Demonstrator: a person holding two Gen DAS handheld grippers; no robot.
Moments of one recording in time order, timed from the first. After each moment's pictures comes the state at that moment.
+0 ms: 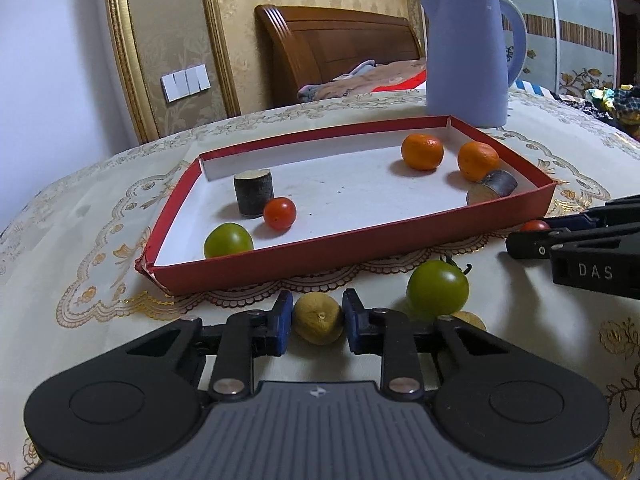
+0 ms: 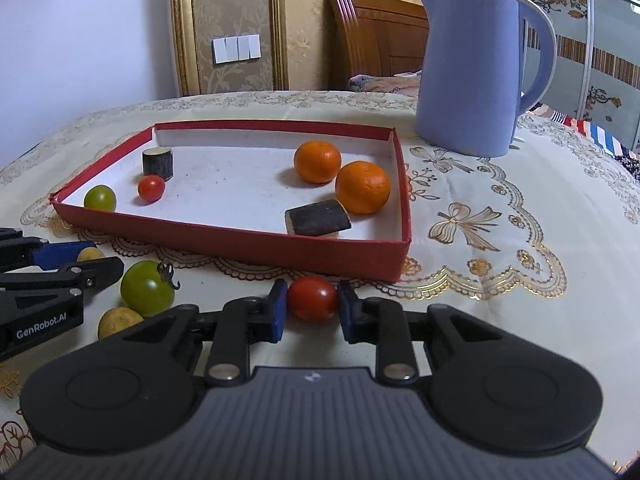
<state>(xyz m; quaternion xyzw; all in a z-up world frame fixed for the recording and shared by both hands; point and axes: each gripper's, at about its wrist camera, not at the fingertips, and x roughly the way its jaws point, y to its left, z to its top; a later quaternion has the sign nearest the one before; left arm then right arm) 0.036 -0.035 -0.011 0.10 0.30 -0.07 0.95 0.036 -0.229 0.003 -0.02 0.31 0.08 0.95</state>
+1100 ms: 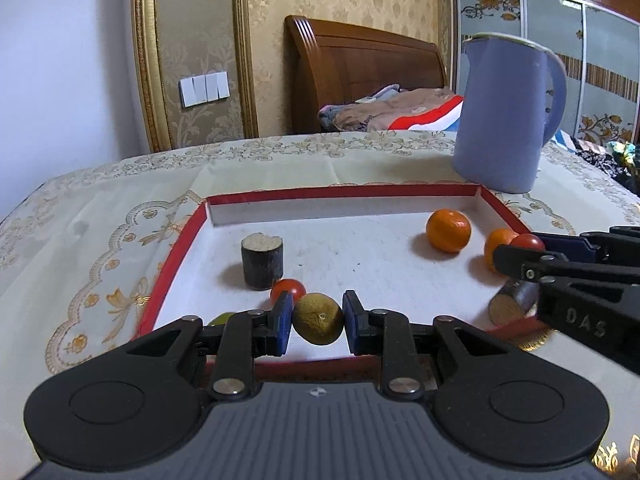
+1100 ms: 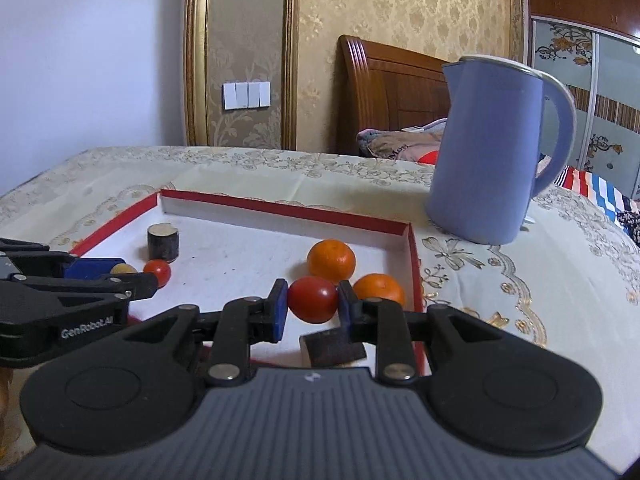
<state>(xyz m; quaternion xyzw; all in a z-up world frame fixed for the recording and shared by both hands) 0.093 -0.038 0.022 0.04 0.29 -0.05 0.96 0.078 -0.204 0.042 -0.05 0.25 0.08 0.96</state>
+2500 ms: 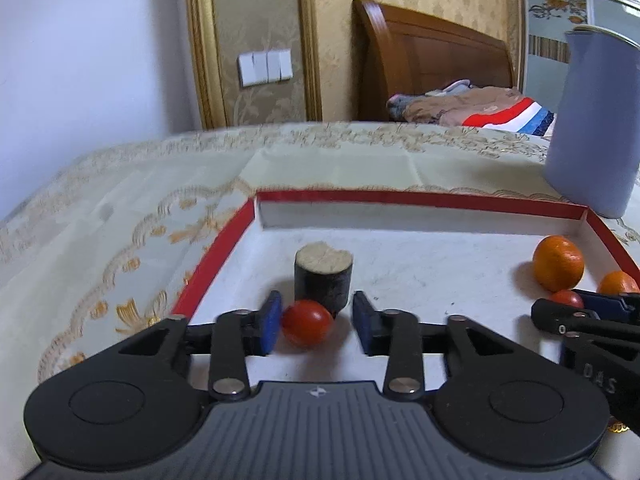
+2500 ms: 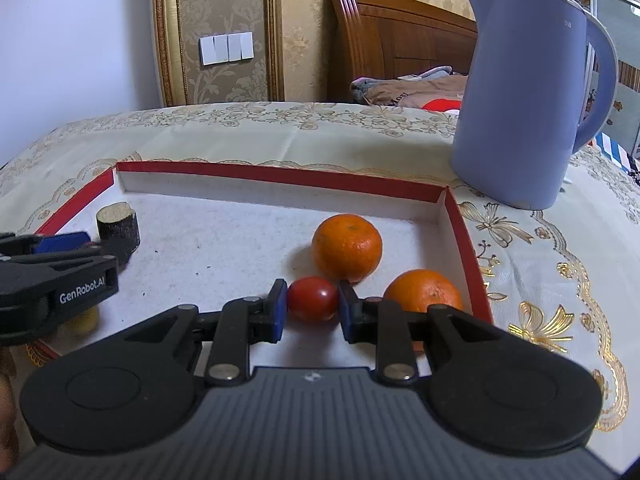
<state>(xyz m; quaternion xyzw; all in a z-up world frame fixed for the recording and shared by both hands) 0.158 -0.020 0.000 0.01 0.31 0.05 0.95 0.148 -0.189 0.008 -0.02 0.32 0.06 0.95</state>
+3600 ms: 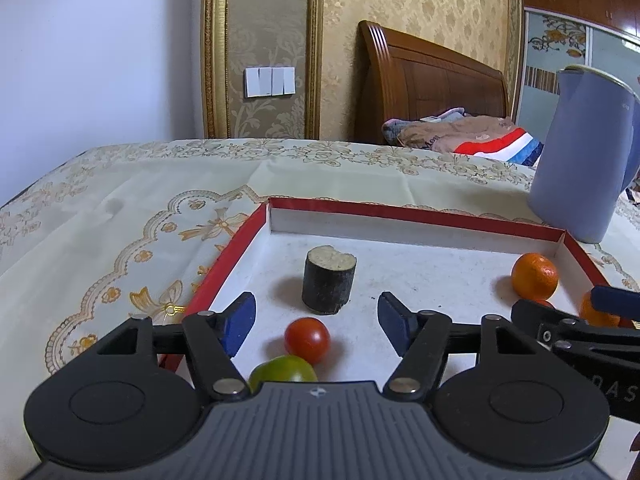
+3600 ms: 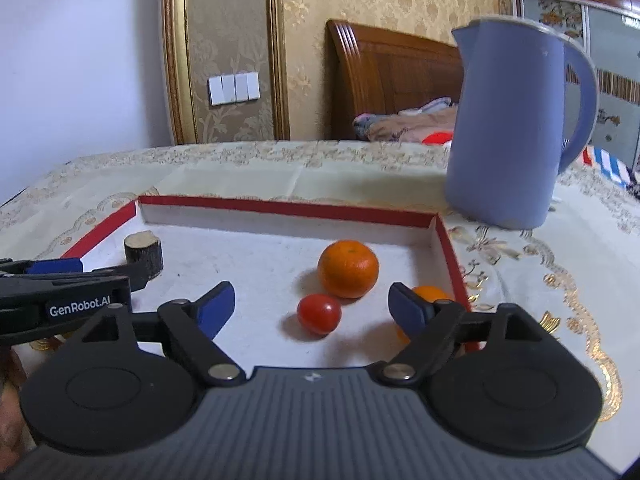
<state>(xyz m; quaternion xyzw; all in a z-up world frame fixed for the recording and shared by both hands) 0.128 -0.007 0.009 -0.03 0.27 0.03 0.96 0.114 -0.195 0.023 -0.01 0.25 0.07 0.97</state>
